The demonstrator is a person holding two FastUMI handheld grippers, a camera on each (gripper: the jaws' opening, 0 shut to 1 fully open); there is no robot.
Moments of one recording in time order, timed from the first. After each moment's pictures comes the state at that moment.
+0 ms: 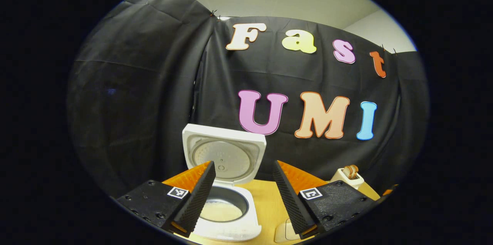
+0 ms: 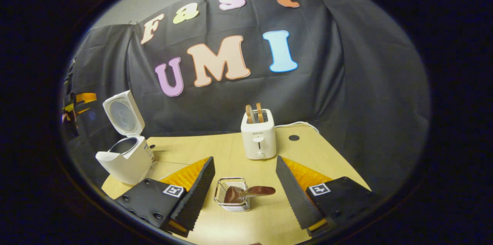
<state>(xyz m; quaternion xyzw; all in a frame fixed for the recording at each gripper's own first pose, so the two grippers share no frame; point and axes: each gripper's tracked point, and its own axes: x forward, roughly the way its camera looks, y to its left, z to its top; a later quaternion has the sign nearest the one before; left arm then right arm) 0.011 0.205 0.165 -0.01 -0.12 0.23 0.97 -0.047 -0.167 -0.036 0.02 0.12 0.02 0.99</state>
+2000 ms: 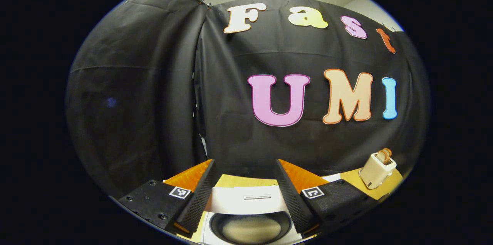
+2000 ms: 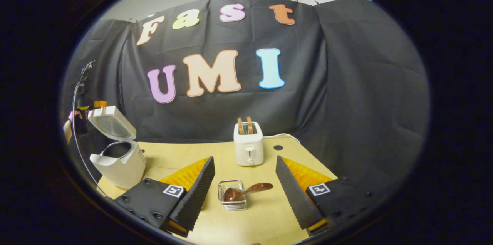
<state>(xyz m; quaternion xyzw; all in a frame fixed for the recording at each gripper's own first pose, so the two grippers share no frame) 0.071 0.307 0.136 0.04 -0.05 0.26 0.96 -0.092 -0.156 0.012 -0.01 0.08 -0.03 1.00</state>
